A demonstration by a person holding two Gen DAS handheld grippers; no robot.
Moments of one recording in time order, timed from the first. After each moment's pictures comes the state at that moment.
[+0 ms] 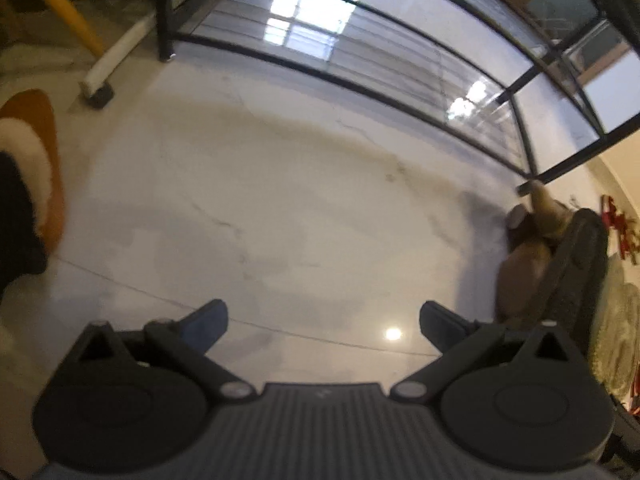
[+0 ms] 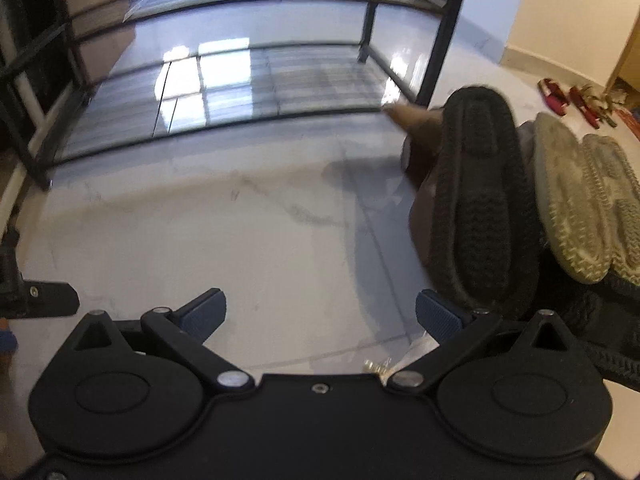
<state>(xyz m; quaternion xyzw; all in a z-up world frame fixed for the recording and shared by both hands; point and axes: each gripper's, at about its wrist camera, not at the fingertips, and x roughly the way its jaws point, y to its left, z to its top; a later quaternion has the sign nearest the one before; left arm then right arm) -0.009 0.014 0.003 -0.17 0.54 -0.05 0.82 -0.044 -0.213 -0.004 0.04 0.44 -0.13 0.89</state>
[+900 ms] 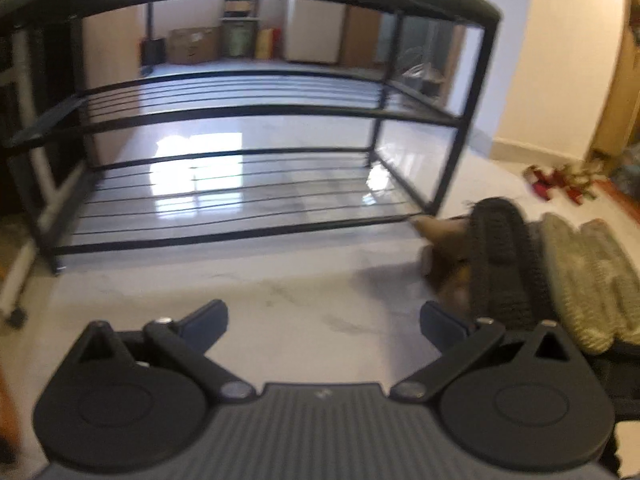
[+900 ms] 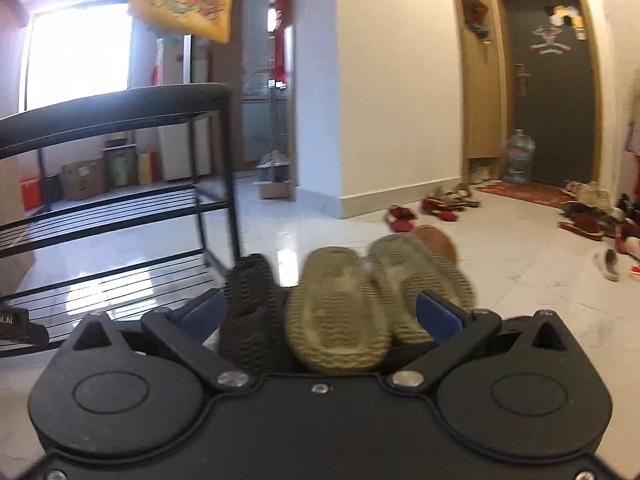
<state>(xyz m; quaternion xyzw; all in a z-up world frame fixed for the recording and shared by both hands) -0.012 -0.132 0.026 -0.05 0.35 -0.19 0.92 -0.198 -0.348 0.021 0.07 0.13 -0.32 0.94</state>
